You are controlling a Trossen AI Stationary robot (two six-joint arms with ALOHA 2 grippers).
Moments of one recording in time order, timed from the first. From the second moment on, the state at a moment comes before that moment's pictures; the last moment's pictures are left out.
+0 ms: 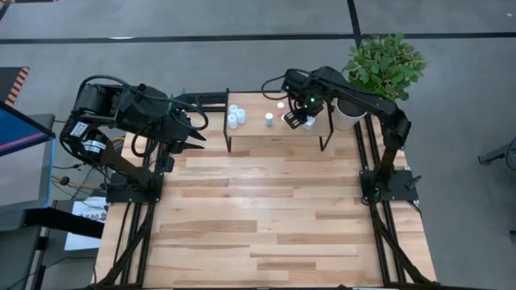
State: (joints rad) left arm -0.05 1.48 2.32 -1.57 -0.04 0.24; right arm -0.53 1.82 1.89 -1.47 0.10 0.38
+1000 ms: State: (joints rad) left arm -0.05 1.48 2.32 -1.57 -0.04 0.24; right arm -0.57 1.82 1.89 -1.39 0.10 0.33
